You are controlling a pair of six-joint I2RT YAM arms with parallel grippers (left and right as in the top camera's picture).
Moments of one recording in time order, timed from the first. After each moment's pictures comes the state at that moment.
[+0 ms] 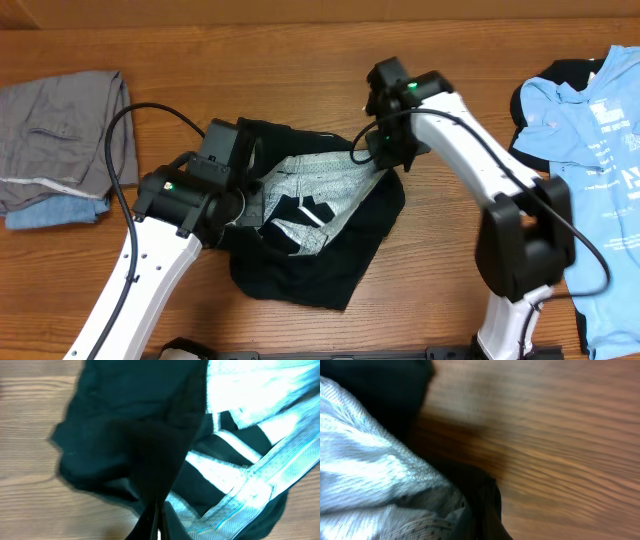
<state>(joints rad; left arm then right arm) -0.37 1.30 1.27 -1.23 -0.08 -0.35 0.37 1.97 1.70 -1.18 -0.02 0.11</state>
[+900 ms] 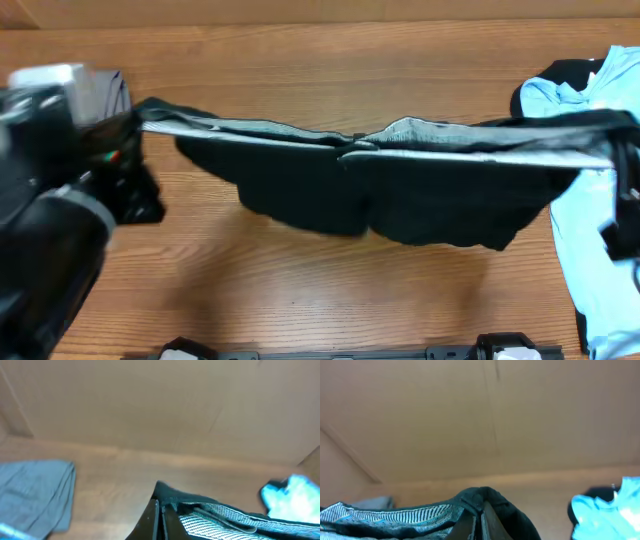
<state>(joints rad) -0.38 1.25 2.37 -1.48 -0.25 -0.35 0.05 1.10 2.31 -1.39 -0.14 0.22</state>
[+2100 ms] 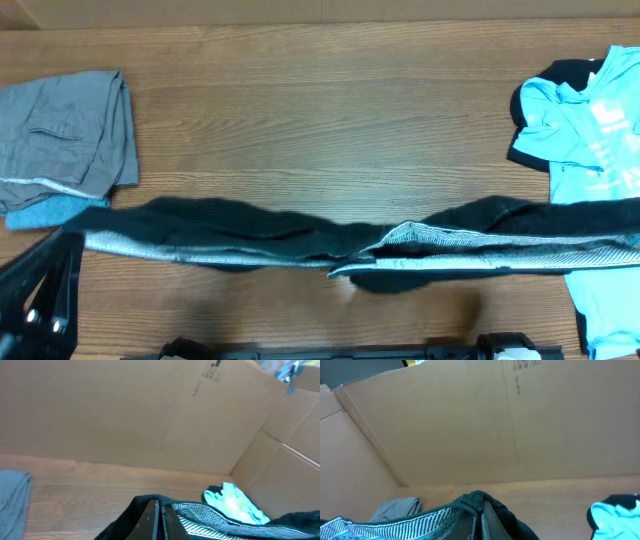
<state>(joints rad) -0.39 1.09 2.55 -1.61 -0.05 -0.42 0.04 1.09 2.57 -1.59 -0.23 0.27</state>
